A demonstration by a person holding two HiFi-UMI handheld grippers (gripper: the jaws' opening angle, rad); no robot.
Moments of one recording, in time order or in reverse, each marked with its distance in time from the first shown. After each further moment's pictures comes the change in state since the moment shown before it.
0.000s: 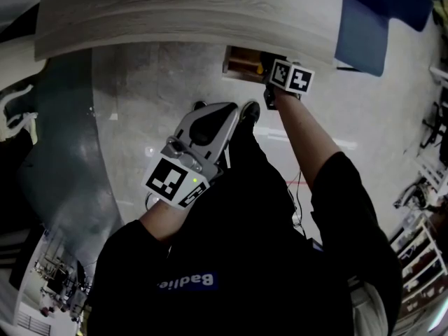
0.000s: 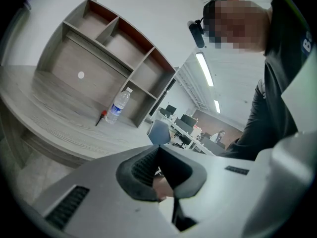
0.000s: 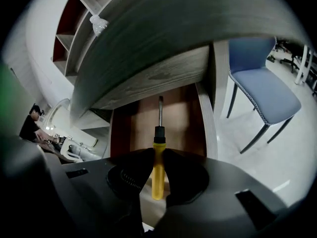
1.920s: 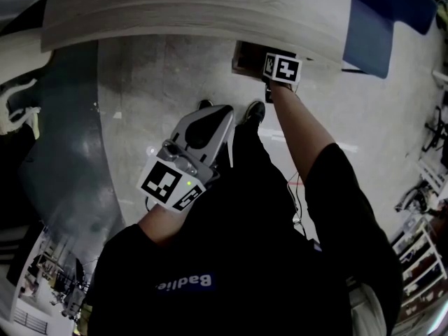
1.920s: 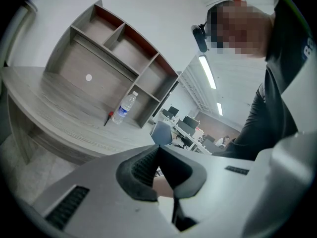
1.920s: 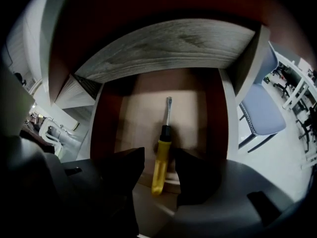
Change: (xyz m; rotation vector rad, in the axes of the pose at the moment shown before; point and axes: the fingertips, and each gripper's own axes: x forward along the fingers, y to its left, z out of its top) left arm -0.035 0.007 0.000 -0.027 -0.012 0.027; right arm 0.025 -0.014 -0.015 -0.162 0.075 -0.247
